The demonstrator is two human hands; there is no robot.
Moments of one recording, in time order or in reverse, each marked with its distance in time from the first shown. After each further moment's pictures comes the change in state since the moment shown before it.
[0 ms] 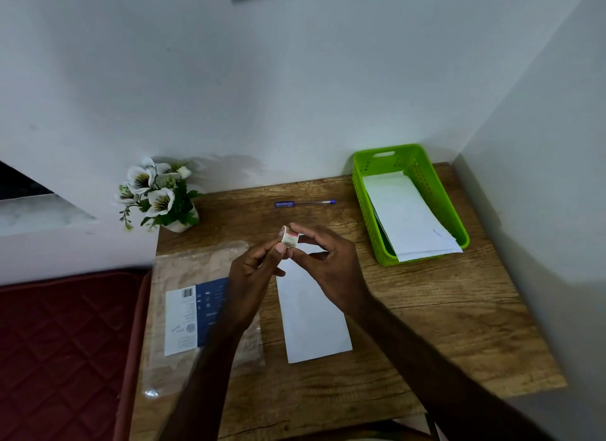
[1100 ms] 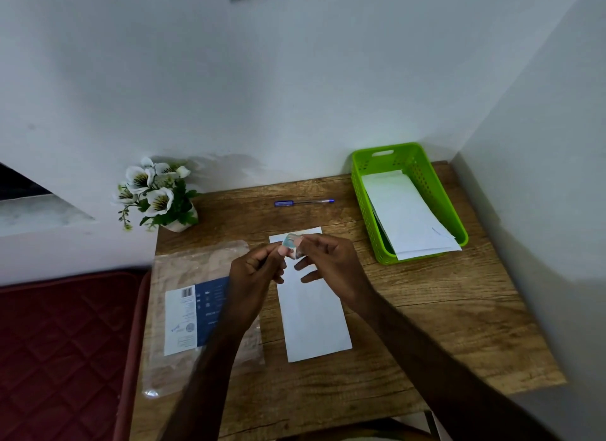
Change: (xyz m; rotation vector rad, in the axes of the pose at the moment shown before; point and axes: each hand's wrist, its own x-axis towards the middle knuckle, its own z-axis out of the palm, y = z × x) left_hand -0.002 -0.001 0.002 0.069 0.025 -0.023; right_hand 0.003 -0.001 -0.006 0.123 -0.074 0.450
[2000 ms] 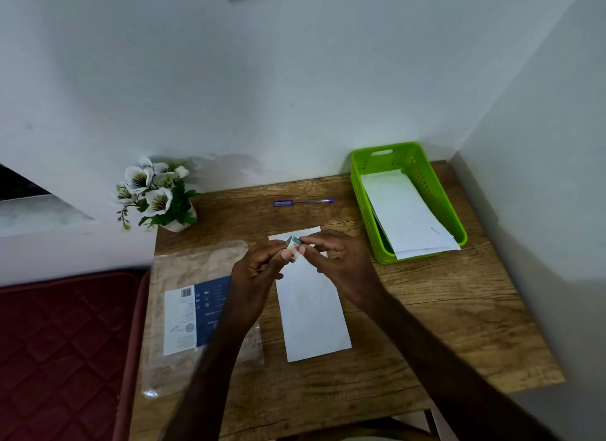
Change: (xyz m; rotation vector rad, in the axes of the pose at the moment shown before) left_hand 0.000 -0.005 -0.001 0.061 -0.040 0.046; right_hand 0.003 0.012 -0.018 -0.319 0.063 -0.372
